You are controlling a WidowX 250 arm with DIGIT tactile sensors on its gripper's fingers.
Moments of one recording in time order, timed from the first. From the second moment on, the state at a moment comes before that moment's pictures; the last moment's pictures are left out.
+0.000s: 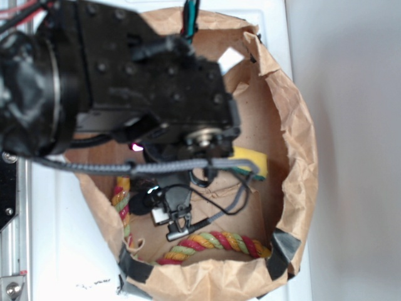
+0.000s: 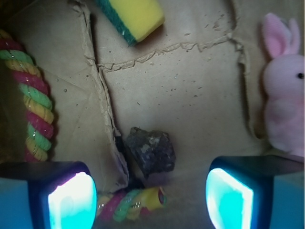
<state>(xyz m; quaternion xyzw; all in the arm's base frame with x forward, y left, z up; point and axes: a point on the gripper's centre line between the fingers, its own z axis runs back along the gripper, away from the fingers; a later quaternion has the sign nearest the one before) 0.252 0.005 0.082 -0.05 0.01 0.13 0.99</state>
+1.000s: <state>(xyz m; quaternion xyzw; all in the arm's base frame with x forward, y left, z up) 0.253 0.001 0.037 -0.03 -0.01 0.11 0.99</state>
